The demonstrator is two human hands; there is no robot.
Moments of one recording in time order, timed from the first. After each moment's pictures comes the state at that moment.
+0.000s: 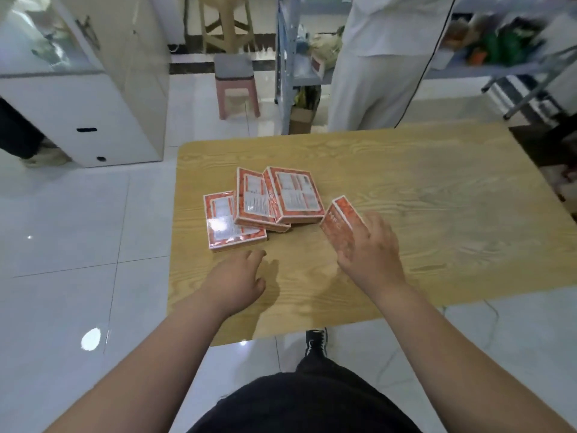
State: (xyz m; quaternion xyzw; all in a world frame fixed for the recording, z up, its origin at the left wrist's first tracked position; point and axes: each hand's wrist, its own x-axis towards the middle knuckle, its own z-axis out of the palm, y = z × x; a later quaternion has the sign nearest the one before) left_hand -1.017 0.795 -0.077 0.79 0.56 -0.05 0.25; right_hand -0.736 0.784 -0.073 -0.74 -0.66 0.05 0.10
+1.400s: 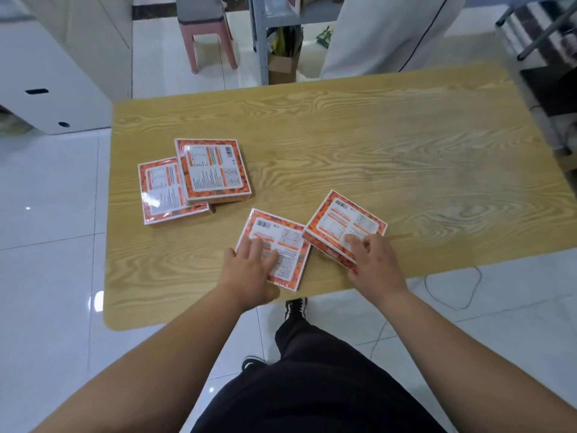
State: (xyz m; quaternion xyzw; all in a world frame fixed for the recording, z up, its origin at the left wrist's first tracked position) left_hand -0.865 0.770 -0.159 0.84 0.49 -0.23 0.12; right_hand -0.583 0.724 -0.164 -0.71 -0.70 0.11 0.02
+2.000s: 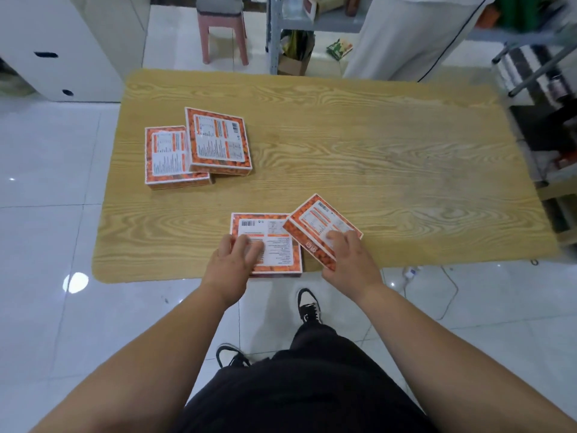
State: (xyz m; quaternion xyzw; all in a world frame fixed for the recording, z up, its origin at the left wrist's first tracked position) left_hand -0.883 0.696 -0.175 0.82 0.55 -0.08 0.13; right_hand -0.608 0.685 -0.137 -0.68 -0.70 0.22 0.00
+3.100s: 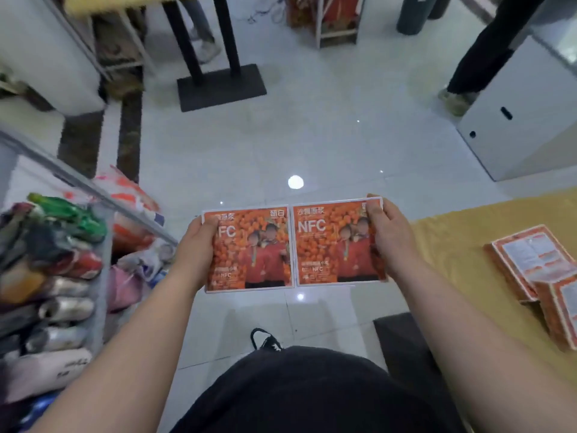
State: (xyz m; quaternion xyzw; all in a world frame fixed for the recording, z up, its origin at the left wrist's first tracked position) left_hand -1.057 0.292 -0.050 -0.21 0.78 0.58 0.12; right_hand -1.008 0.612 -0.038 -0.27 -0.74 0.61 0.01
